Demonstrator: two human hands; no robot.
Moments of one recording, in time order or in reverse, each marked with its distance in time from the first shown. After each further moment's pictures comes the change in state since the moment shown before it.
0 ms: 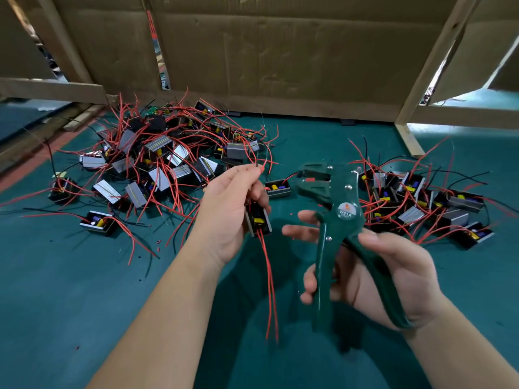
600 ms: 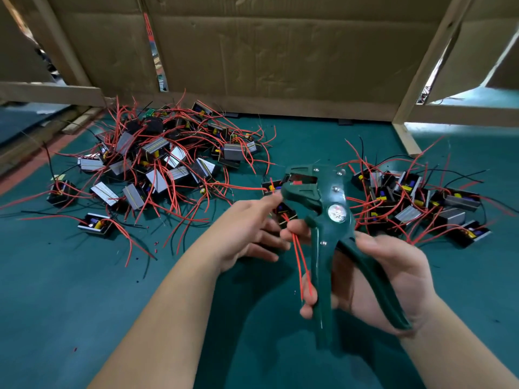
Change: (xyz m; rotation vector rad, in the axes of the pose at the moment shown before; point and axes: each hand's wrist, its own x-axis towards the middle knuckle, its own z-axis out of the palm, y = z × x) left_hand -0.002 -0.013 -0.006 0.419 -0.295 -0.415; right_hand -0.001 -0.001 0.002 0.047 -0.128 0.052
